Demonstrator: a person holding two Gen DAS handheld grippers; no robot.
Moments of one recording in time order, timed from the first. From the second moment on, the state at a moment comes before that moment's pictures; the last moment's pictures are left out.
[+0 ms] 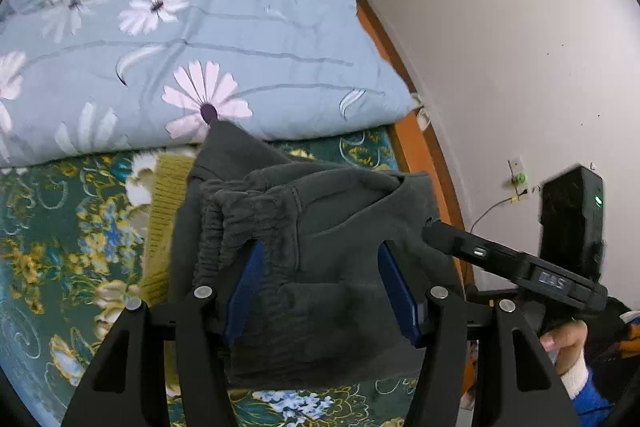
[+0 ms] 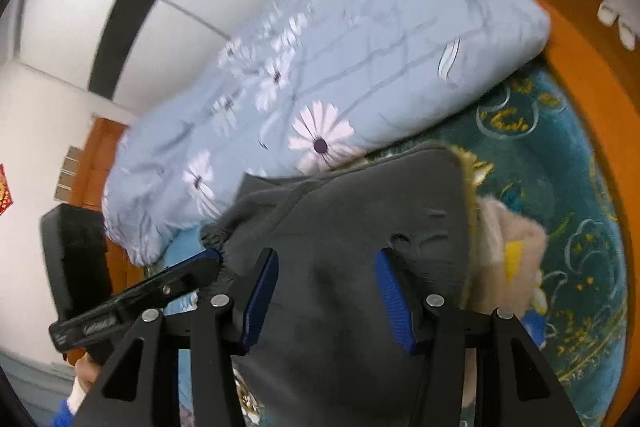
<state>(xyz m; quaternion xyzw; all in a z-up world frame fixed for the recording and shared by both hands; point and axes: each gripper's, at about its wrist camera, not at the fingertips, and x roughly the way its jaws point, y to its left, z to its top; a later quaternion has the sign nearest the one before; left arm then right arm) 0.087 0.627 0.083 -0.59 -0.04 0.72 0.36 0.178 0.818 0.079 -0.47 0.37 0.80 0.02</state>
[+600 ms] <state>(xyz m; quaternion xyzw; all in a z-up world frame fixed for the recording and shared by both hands) 0.108 0.606 0.041 -0.62 -0.11 0.68 0.38 0.214 0.770 0.046 -0.52 0.31 0.79 0.06</state>
